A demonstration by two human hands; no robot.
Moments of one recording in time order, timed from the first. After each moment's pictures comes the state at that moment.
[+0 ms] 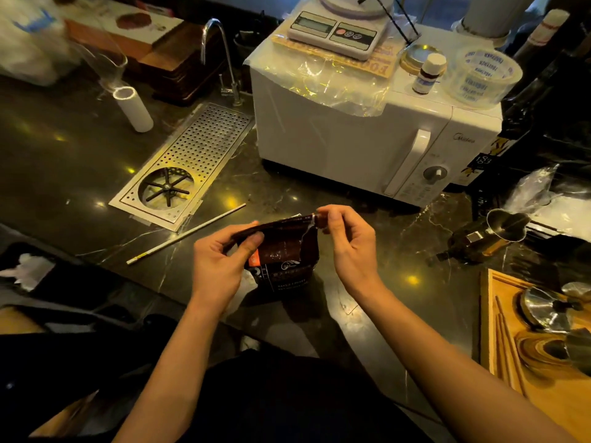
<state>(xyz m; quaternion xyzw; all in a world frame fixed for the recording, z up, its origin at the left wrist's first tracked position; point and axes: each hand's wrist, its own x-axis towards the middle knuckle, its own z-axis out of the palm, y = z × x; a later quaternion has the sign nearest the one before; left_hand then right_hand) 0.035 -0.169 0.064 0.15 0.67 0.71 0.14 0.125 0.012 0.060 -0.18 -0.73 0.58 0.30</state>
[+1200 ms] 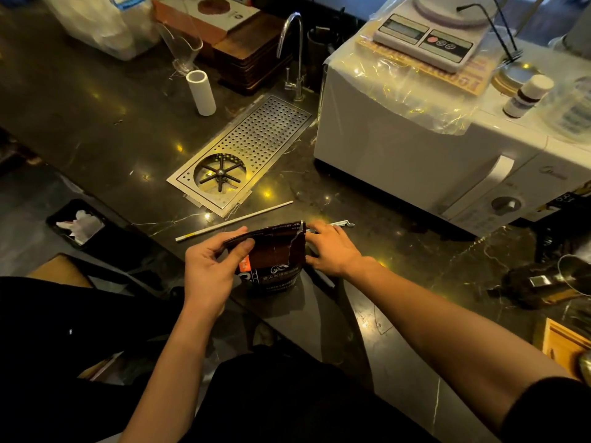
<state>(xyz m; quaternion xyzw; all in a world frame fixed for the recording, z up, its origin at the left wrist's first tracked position) 0.016 -0.239 0.050 0.04 0.70 0.71 0.05 0.022 0.002 -0.022 0.03 -0.98 0.14 -0.15</state>
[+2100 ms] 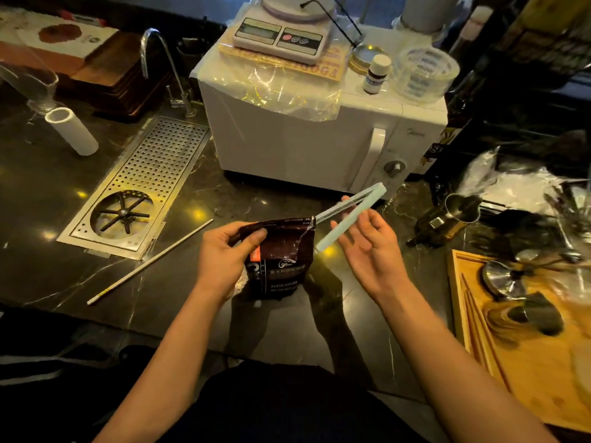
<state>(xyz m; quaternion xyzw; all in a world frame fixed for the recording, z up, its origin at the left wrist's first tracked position) 0.007 -0.116 0.055 0.19 0.67 0.67 0.25 0.161 0.062 0.073 -0.24 -0.33 0.87 0.28</state>
